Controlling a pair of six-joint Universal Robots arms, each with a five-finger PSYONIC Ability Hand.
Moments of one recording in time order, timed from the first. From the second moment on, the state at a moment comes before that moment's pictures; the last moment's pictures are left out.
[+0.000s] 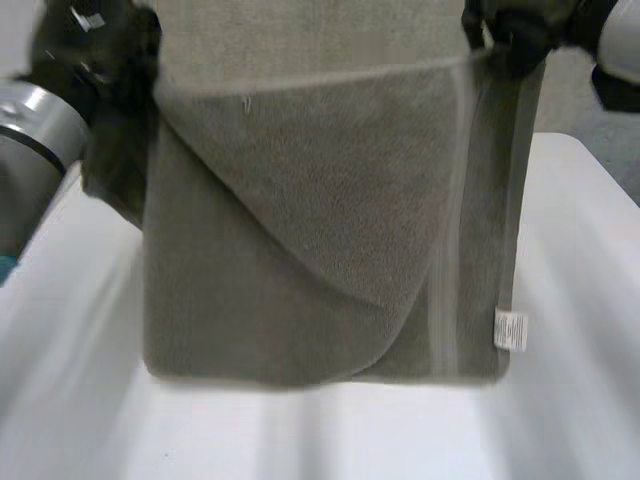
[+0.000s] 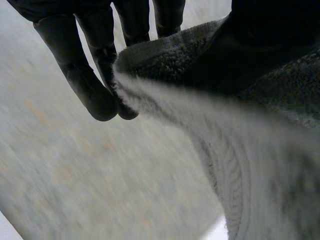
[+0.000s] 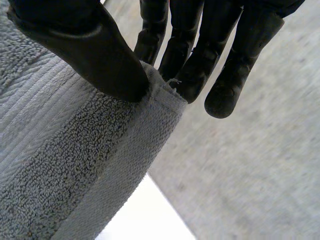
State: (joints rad) left arm 4.45 -1.79 -1.32 3.34 -1.38 3.48; right arm 1.85 -1.02 0.36 0.76 1.19 2.69; left_hand 1.41 1.49 1.54 1.52 1.48; right_hand 1.34 1.33 1.34 1.34 1.17
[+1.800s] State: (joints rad) left arm 4.45 -2.00 -1.82 3.67 -1.48 3.62; right arm 1.74 -1.12 1.38 0.15 1.31 2.70; left_hand 1.19 1.18 1.19 1.18 1.19; right_hand 1.34 1.33 1.34 1.34 1.17
